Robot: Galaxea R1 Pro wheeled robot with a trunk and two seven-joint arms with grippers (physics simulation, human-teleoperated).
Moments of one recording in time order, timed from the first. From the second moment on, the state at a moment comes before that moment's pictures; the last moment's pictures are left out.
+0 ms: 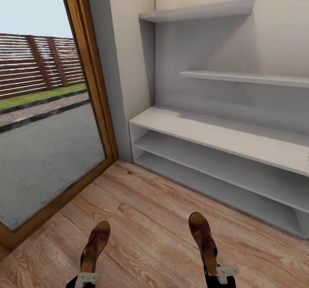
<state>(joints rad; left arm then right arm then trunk) -0.27 0.06 0.06 -0.33 -0.10 -0.30 -0.01 -0.32 -0.03 0.04 -0.22 0.06 -0.57 -0.07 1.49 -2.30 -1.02</state>
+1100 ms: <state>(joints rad) -0.27 0.06 0.06 -0.33 -0.03 -0.35 -0.01 -0.32 -0.03 0.03 -0.22 0.06 -0.57 -0.07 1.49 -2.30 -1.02</state>
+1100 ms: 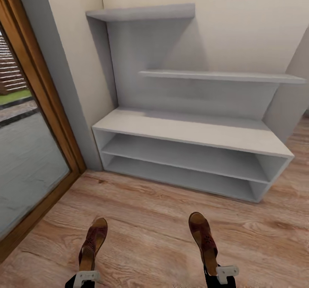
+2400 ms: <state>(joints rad) -0.27 0.06 0.05 -0.33 -0.04 -0.35 -0.01 -0.32 -0.03 0.04 -0.22 0.06 -0.57 -0.07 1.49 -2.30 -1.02</state>
